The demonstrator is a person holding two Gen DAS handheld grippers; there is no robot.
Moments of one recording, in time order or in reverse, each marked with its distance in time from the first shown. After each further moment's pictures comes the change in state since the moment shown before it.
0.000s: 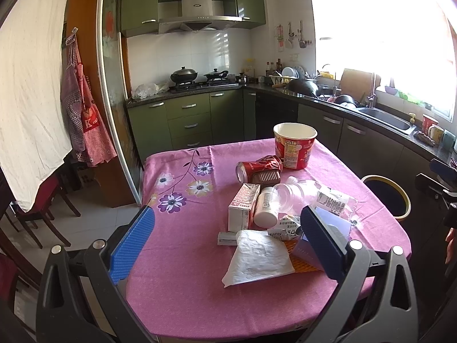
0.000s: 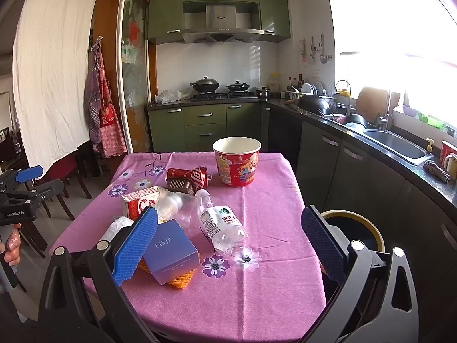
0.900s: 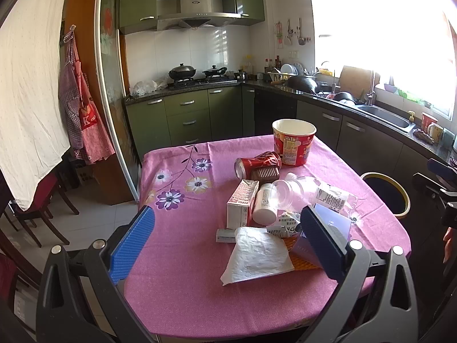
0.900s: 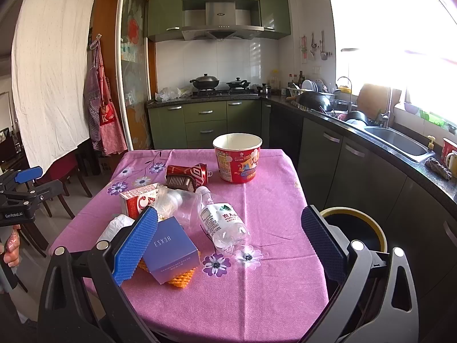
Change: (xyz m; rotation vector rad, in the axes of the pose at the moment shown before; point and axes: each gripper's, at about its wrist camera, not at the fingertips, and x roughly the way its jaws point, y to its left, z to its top) left arm 0.003 0.005 -0.009 -0.007 0.015 -0.014; right arm 0.009 0.001 -0.005 0.002 0.013 0.003
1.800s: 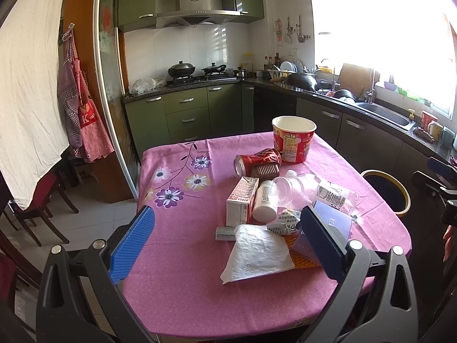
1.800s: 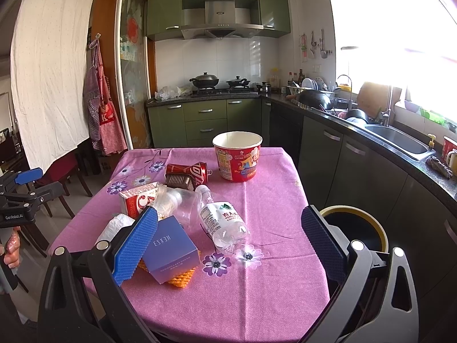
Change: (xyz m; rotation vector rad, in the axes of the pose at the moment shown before) left arm 0.006 -0.002 0.003 0.003 0.011 -0.002; right arm 0.001 -0.001 0.000 0.001 0.004 -0.001
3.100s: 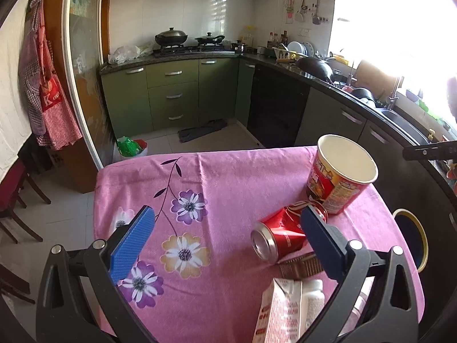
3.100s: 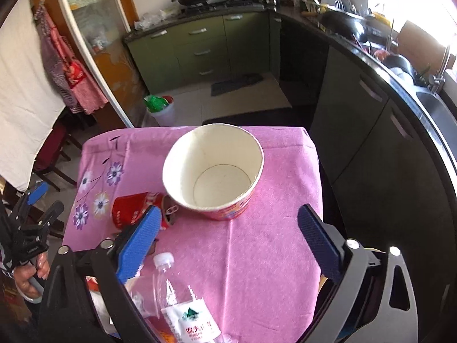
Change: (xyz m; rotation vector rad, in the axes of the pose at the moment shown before) left arm 0.253 0.050 0.123 -0.088 0.174 -0.101; right arm 0.314 -0.074 0.179 0.082 0.594 0.052
